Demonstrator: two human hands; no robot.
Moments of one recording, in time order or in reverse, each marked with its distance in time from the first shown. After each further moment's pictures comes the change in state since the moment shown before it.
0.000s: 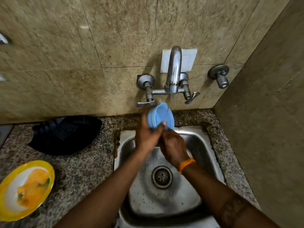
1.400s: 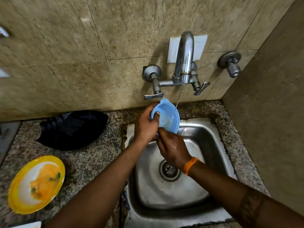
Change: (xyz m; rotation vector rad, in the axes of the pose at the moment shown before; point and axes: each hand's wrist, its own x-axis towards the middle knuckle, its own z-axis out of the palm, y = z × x) left_hand 0.019 -0.006 -0.024 0.035 -0.040 0.044; right_hand -0.014 -0.028 0.006 0.174 -0.025 -0.103
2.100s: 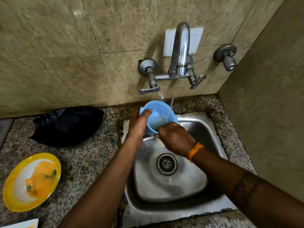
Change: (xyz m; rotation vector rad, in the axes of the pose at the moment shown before) left_hand -0.013 -0.004 -0.006 -0.448 -0.022 -0.468; right_hand 0.008 0.018 -0.031 -0.332 -0.166 -0.162
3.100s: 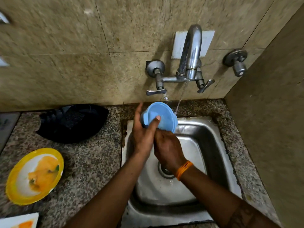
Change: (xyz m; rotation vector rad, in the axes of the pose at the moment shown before) left_hand -0.021 -0.024 -0.011 0.059 0.131 0.412; right_hand 0.007 -0.060 0.023 0.156 0.162 0.195
